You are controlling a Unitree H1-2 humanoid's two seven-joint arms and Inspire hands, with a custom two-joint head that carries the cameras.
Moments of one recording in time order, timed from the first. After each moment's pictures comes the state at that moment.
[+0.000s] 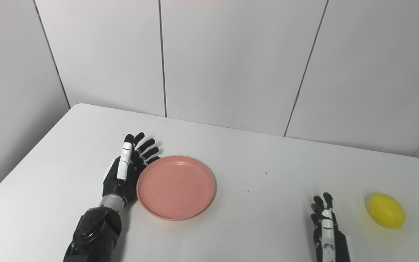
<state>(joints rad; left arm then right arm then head) -0.27 -0.03 0.19 0.08 -0.30 0.22 0.02 0.04 -0.04 -0.02 -0.12 0.16 0.05 0.02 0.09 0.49</state>
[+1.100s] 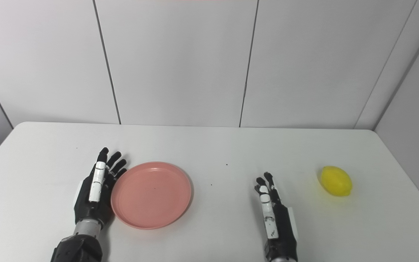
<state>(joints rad) -0.21 -0.10 0.13 0.03 -0.26 0.18 0.05 0.02 0.06 0.04 -0.15 0.05 0.11 -0.08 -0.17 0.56</state>
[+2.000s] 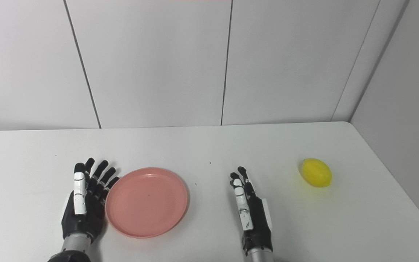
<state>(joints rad) -0.16 -0.14 0.10 -0.06 -0.30 0.24 0.04 0.00 0.10 0.06 -0.14 0.00 0.12 -0.10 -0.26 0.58</state>
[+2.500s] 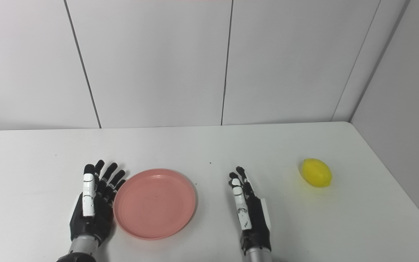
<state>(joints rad) -0.14 -0.16 0.08 -0.08 -0.30 0.26 0.04 0.00 0.12 0.06 -0.15 -0.02 0.13 -0.11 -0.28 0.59</state>
